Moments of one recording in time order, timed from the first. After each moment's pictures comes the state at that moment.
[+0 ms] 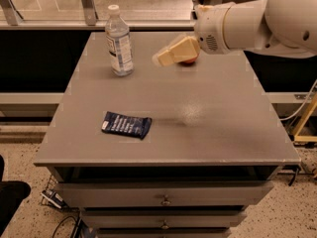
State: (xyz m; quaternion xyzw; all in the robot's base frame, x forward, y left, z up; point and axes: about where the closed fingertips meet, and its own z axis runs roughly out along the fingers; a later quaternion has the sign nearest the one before) arm 0.621 -0.066 0.995 -0.42 0.71 0.13 0.55
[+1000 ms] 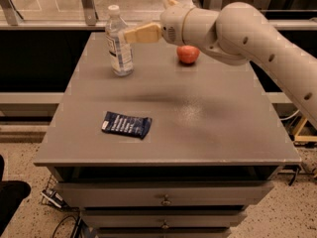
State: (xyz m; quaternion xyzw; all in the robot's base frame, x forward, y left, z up) arm 0.707 0.015 1.005 -0.36 0.63 0.25 0.64
